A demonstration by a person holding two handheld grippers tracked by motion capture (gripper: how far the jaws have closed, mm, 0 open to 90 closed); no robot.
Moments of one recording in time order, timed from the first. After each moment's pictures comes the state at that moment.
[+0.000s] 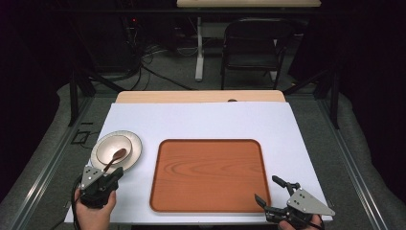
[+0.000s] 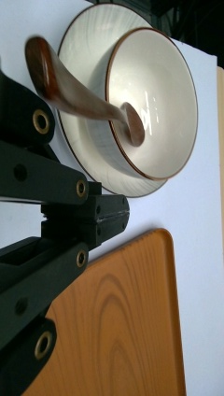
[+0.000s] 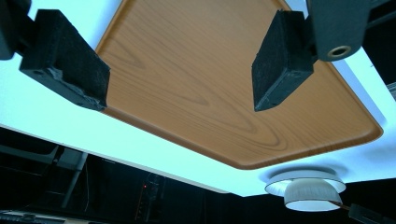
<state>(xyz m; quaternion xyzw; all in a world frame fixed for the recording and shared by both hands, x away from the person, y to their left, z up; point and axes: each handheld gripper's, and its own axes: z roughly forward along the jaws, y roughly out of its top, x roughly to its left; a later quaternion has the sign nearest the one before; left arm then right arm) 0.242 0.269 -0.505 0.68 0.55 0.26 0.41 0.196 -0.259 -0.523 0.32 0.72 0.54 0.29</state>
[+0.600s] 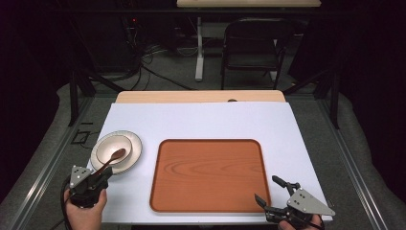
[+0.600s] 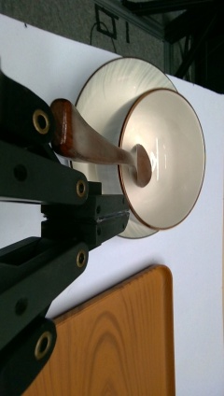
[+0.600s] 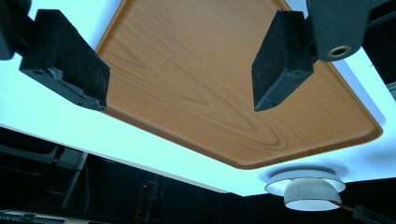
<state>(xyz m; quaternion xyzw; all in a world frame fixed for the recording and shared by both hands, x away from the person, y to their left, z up) 0.243 0.294 -0.506 0.65 0.58 0.28 0.40 0.196 -0.259 -0.523 0.32 0.72 0.54 0.29</state>
